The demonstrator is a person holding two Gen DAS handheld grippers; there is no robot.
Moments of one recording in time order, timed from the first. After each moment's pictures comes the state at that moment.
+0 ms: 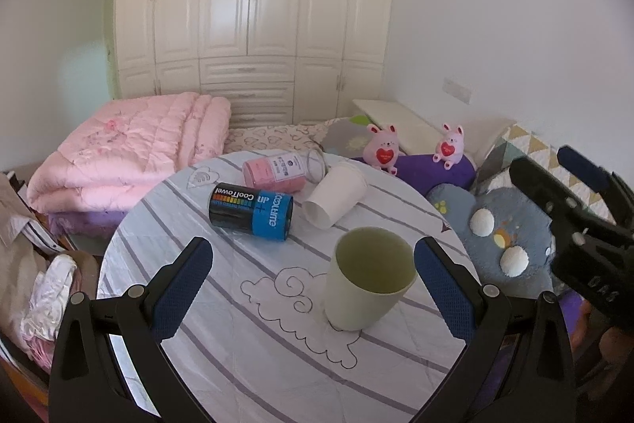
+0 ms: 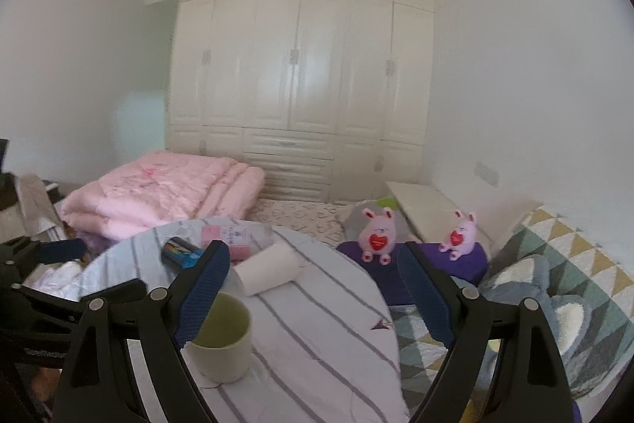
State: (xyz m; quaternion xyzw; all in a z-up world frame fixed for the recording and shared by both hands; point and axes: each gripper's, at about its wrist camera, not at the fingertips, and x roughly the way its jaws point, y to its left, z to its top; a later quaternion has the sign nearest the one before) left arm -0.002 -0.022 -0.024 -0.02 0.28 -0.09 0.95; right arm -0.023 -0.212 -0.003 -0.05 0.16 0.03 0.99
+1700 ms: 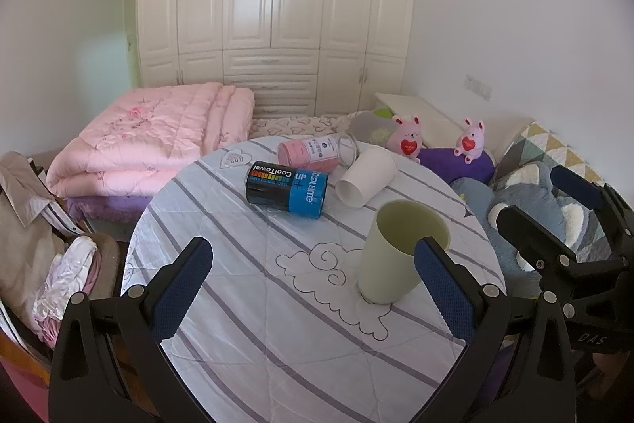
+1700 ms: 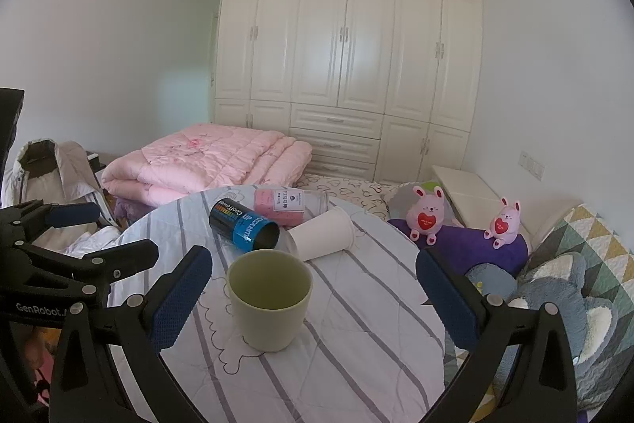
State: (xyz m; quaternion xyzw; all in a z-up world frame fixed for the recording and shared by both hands) left arm -0.024 0.006 -0.035 -0.02 0.30 -0.05 0.95; right arm -0.031 -0.189 -0.025 -0.06 0.20 0.13 0.97
